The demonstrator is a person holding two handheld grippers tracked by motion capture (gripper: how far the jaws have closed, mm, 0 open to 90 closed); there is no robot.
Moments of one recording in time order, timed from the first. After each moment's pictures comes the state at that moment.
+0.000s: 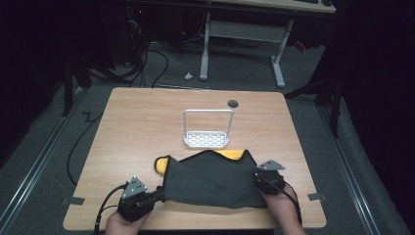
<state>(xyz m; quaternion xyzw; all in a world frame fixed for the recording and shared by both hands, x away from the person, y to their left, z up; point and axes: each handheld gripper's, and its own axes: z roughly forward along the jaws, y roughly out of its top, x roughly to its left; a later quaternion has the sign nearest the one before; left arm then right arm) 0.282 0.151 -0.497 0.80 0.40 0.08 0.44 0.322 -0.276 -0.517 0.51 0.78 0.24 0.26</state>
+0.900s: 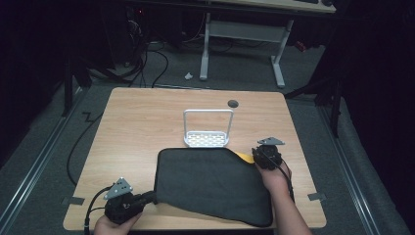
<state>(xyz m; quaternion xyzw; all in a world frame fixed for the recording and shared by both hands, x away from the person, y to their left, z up) 0.274 0.181 -0.496 0.78 0.41 0.05 0.47 0.394 -0.278 -0.502 0.55 0.74 0.28 0.28</state>
